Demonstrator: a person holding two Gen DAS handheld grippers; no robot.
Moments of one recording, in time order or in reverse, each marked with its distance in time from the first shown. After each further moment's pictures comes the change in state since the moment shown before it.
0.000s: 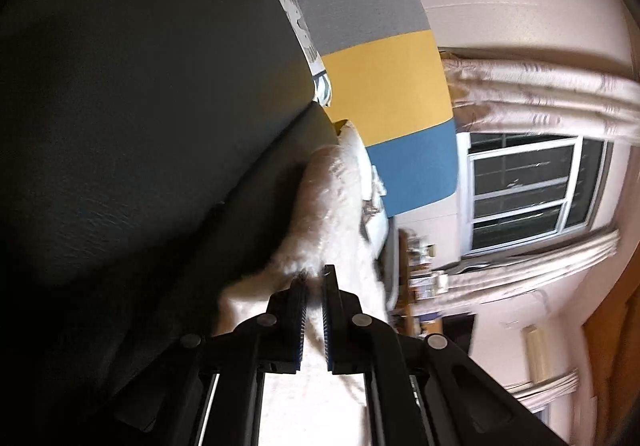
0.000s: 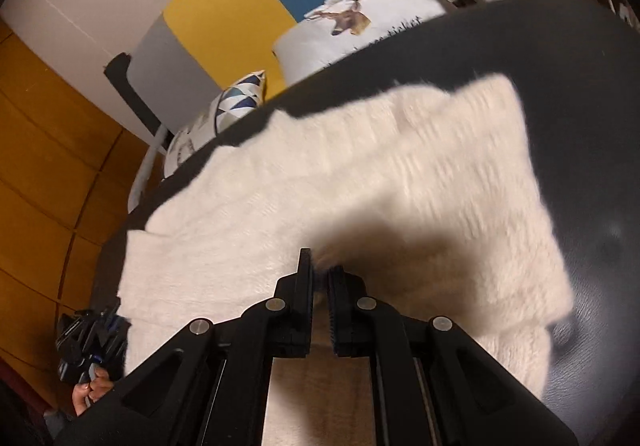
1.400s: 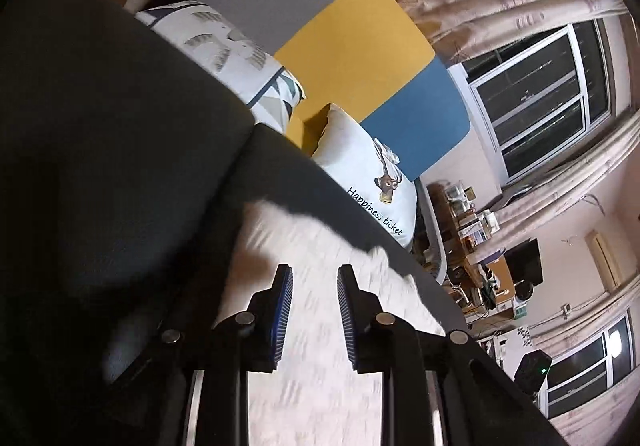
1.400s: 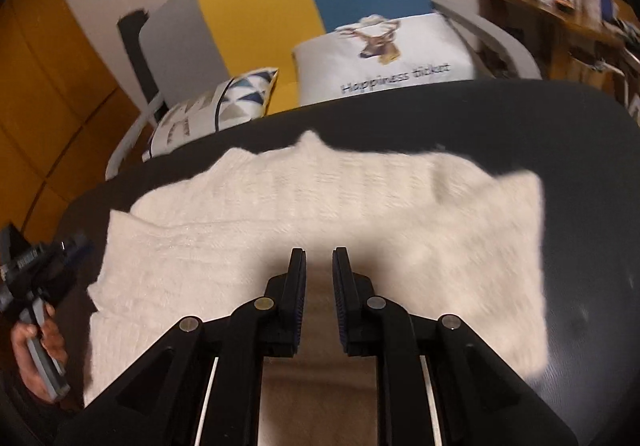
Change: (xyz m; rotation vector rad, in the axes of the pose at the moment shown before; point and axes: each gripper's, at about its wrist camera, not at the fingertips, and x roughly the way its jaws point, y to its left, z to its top) left arm 0.058 -0.084 0.036 0.356 0.081 0.182; right arm 0.018 0.060 0.024 -0.265 0.007 -0.164
